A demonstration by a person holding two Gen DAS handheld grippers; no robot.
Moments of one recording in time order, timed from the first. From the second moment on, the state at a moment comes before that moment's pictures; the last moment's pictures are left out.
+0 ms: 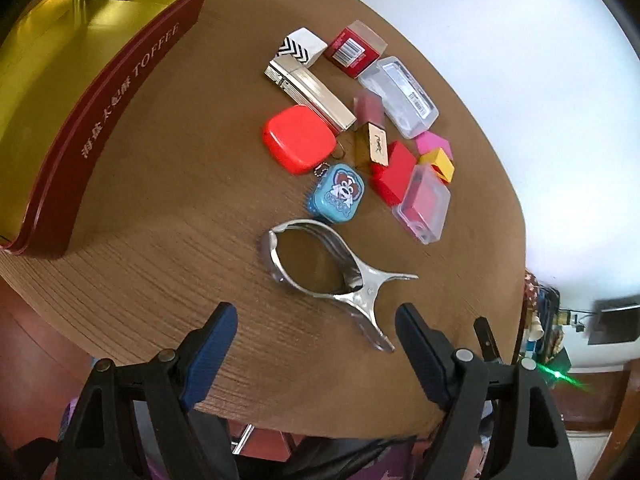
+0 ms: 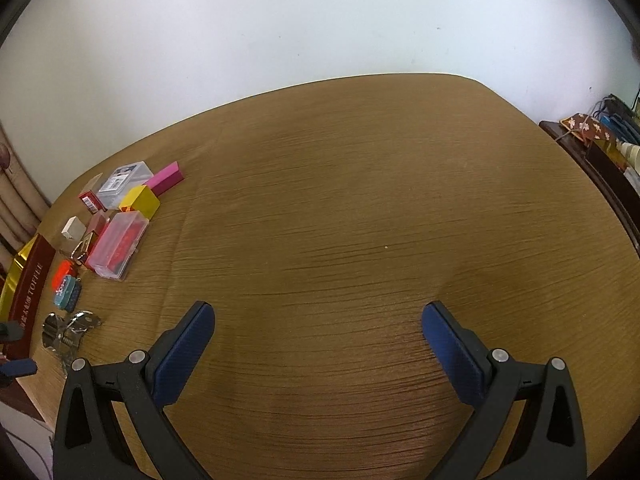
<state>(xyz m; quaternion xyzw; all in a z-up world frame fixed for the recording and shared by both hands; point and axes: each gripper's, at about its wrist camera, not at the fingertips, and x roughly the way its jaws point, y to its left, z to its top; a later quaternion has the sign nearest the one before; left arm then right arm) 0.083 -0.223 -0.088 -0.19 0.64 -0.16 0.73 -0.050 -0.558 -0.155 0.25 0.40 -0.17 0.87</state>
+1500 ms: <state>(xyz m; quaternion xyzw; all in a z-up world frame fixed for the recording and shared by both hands) 0.121 -0.240 -0.122 -0.21 0.68 -0.07 0.70 -0.048 -0.558 -0.159 0.26 0.40 -0.16 0.86</state>
